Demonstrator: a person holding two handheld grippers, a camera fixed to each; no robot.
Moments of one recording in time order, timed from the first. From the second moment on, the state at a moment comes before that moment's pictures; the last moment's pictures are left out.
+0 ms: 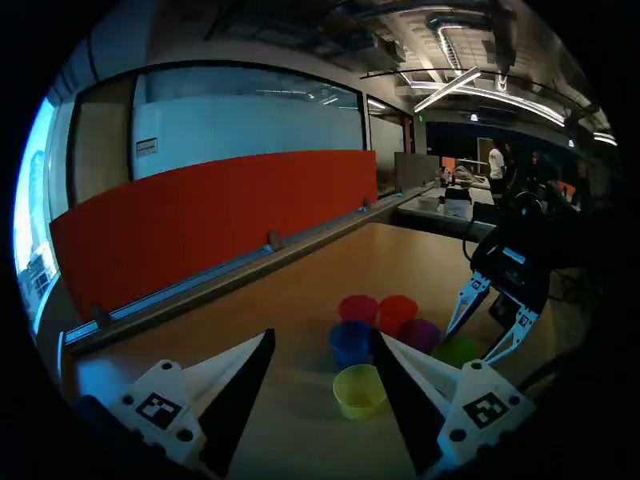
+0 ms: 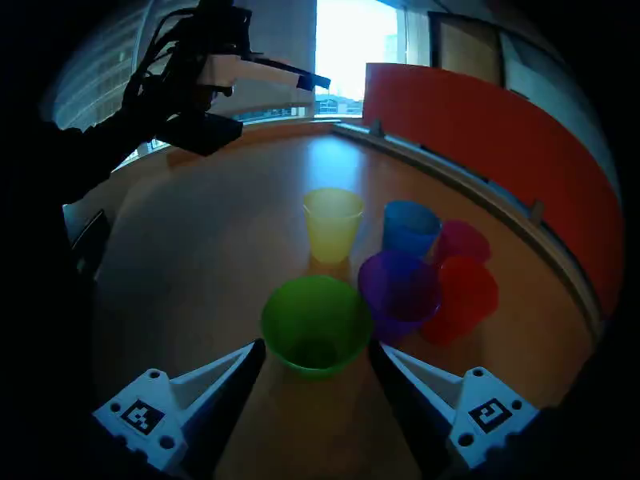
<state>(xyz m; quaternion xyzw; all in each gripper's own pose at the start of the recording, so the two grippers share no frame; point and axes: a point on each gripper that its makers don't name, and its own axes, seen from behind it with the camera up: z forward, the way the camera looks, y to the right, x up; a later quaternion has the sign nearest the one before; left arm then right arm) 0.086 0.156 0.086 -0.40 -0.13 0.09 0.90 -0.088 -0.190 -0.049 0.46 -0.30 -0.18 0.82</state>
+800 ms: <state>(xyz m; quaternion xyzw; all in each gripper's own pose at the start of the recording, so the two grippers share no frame) 0.081 0.151 0.088 -0.40 -0.14 0.09 0.90 -0.095 -0.209 -0.039 0.46 -0.30 -0.18 0.82</state>
